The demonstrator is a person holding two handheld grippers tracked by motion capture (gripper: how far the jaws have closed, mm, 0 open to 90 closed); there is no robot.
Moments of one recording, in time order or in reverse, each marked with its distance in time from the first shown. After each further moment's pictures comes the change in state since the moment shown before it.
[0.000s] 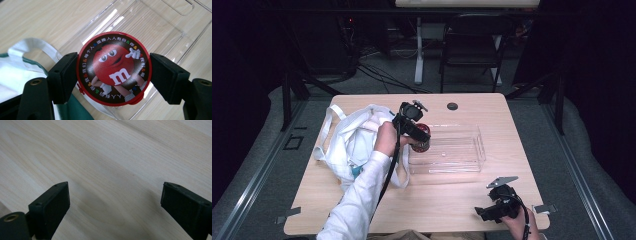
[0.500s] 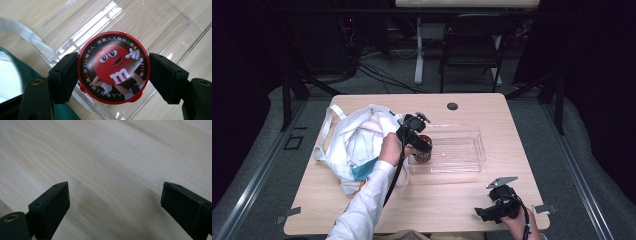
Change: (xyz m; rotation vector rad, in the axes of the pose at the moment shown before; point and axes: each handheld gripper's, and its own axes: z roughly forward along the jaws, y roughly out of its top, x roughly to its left) left arm -0.009 -0.018 0.035 0.066 -0.022 -0.024; right arm 0.000 0.000 0.000 0.007 0.009 0.002
